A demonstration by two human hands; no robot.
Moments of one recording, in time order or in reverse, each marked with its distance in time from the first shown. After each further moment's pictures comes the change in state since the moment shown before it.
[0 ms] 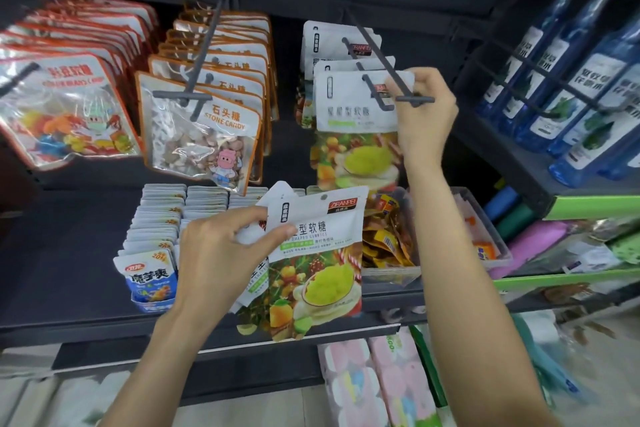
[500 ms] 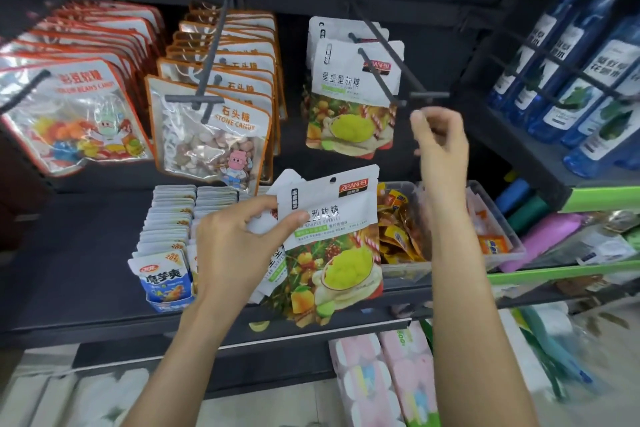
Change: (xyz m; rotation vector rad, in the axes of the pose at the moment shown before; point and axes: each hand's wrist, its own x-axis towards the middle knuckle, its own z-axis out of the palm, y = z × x) left_hand 0.008 -0.002 0.005 -0.113 0.020 -0.139; right_hand -0.043 0.004 -0.026 0.064 -0.075 0.261
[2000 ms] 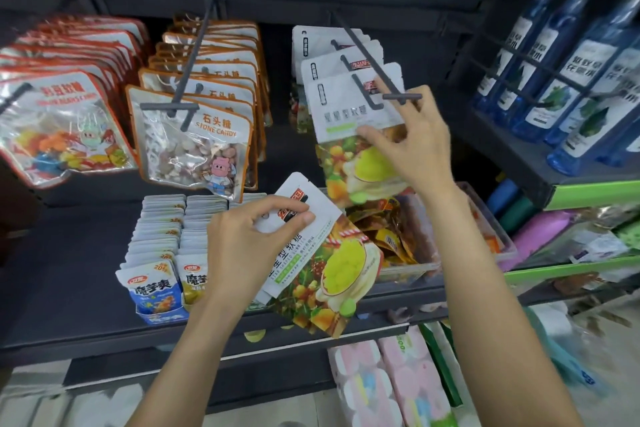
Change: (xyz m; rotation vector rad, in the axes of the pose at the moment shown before) left_hand 0.000 0.010 0.016 -0.070 -0.095 0.036; right_hand 0.029 0.007 -0.006 -0.642 -0.124 -0.637
